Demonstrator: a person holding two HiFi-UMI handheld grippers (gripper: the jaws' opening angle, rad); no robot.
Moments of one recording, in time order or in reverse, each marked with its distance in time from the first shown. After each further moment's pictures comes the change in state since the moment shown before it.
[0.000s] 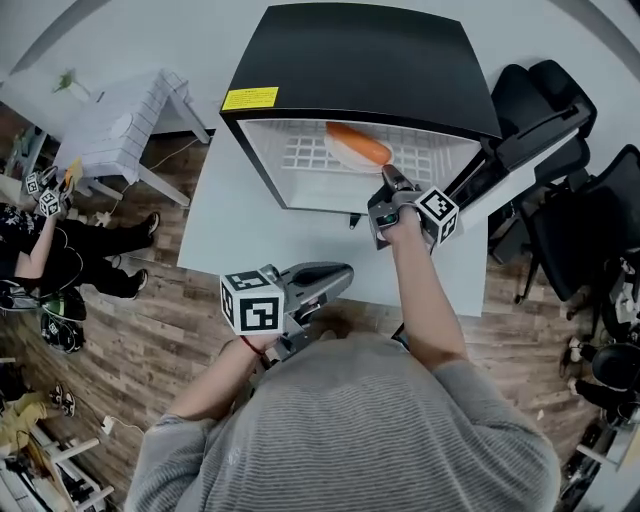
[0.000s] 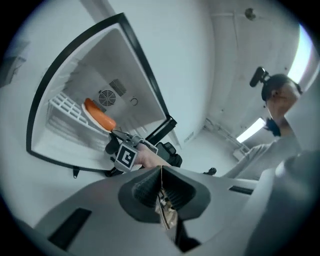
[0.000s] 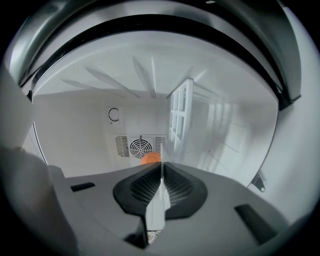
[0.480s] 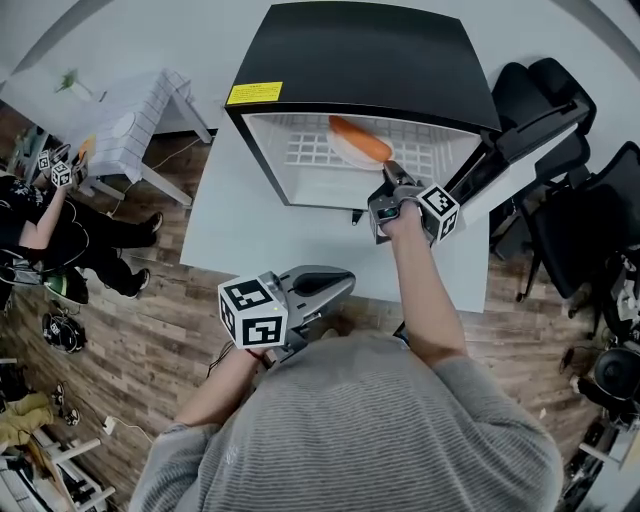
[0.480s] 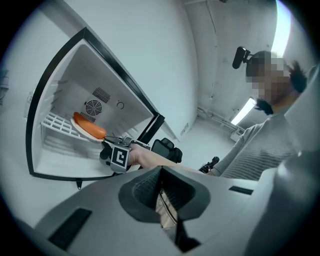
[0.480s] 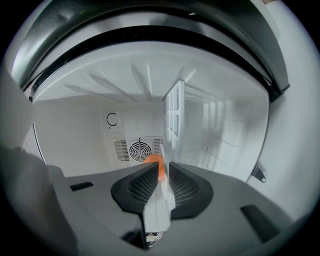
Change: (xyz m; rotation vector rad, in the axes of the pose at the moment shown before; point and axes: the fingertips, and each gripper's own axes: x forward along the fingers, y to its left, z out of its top) left arm -0.012 -0.024 -0.012 0.201 0.041 0.000; right arm -0.006 0.000 -0.004 0.080 -0.037 -0.017
